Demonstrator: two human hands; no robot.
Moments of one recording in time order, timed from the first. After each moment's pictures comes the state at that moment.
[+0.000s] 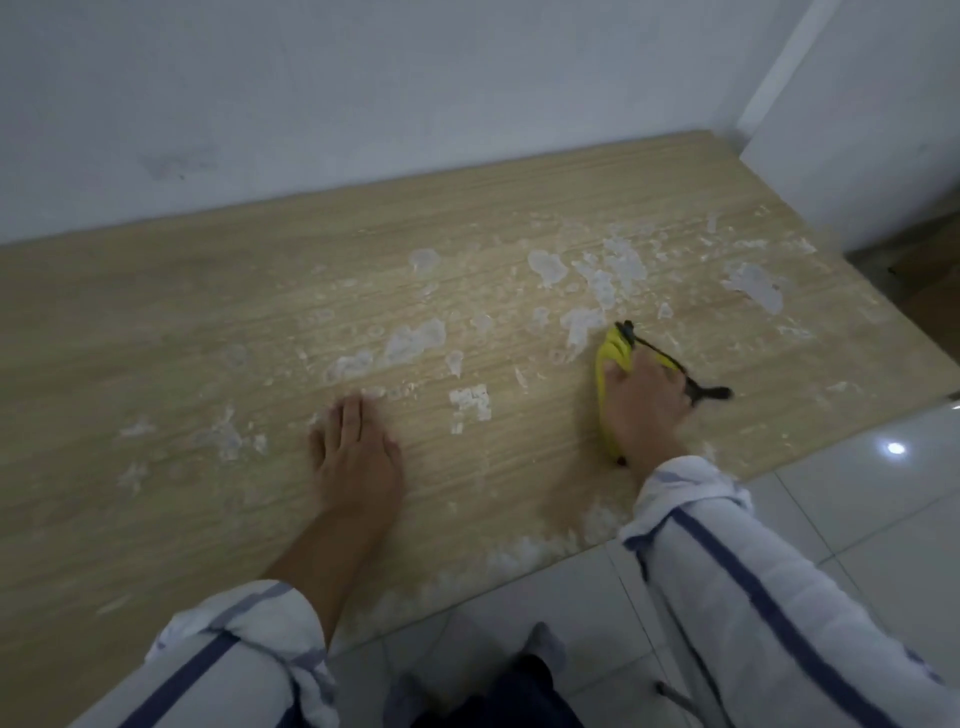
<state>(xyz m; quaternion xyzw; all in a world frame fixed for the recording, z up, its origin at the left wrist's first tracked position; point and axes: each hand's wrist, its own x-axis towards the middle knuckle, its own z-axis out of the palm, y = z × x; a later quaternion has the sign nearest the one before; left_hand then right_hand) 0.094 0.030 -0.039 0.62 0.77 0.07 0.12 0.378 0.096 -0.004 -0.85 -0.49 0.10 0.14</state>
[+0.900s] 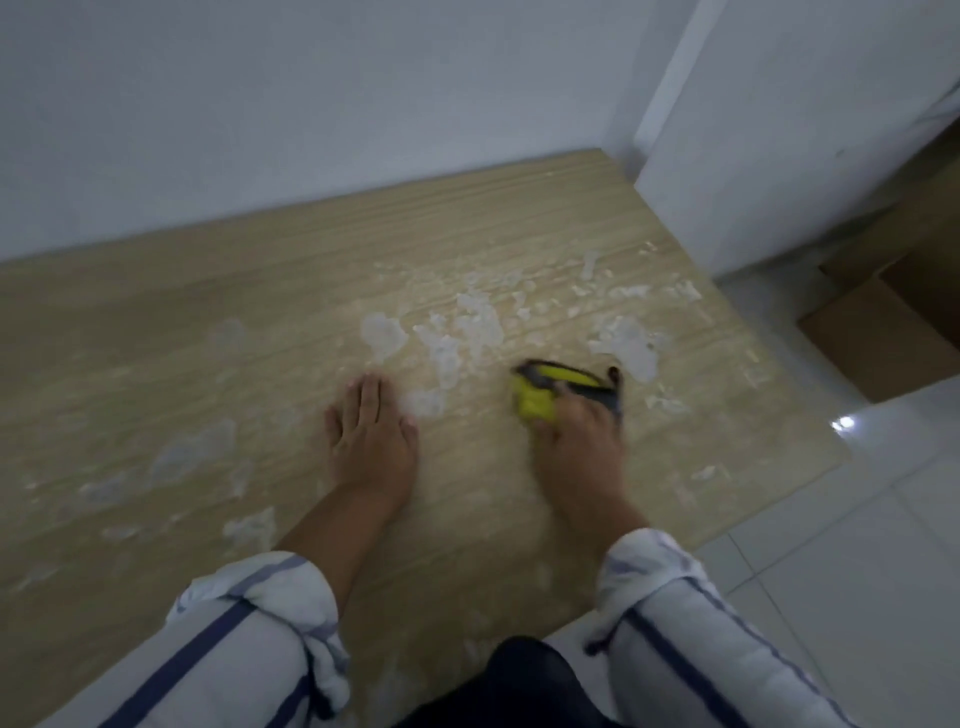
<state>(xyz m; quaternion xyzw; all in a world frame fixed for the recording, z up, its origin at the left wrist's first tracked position) 0.319 0.181 -0.038 0.67 0.72 0.05 0.16 0.539 0.160 -0.038 -0.76 -0.63 0.08 0.16</state>
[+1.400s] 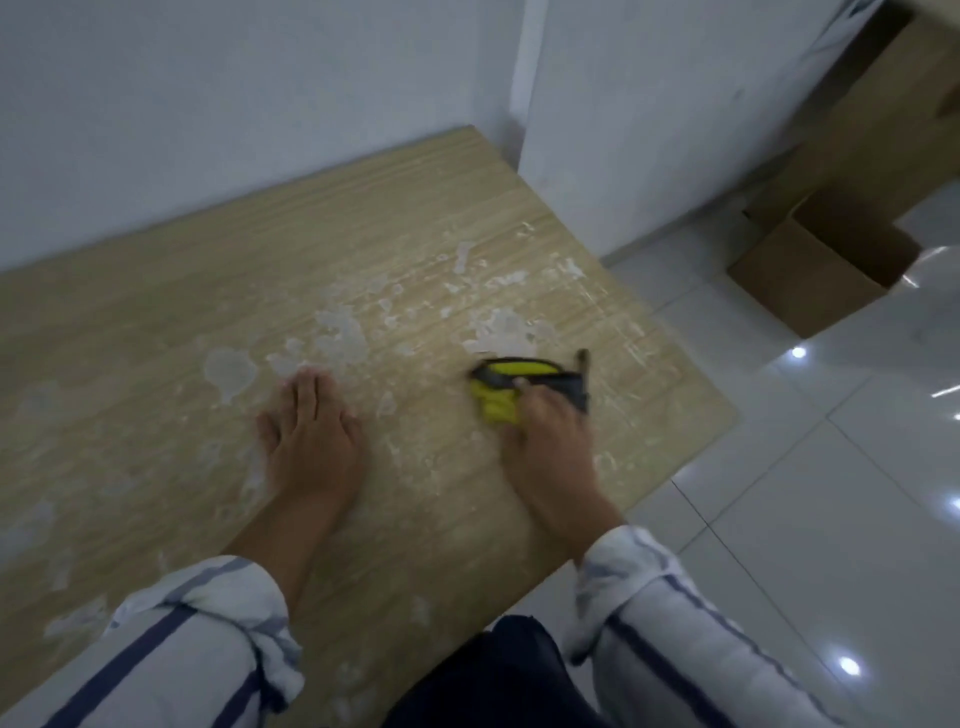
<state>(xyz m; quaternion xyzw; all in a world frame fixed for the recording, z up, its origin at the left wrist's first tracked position) 0.407 0.213 -0.042 0.69 0.71 0.03 0.14 0.638 0.155 -0.041 -0.75 -0.63 0.06 0.20</state>
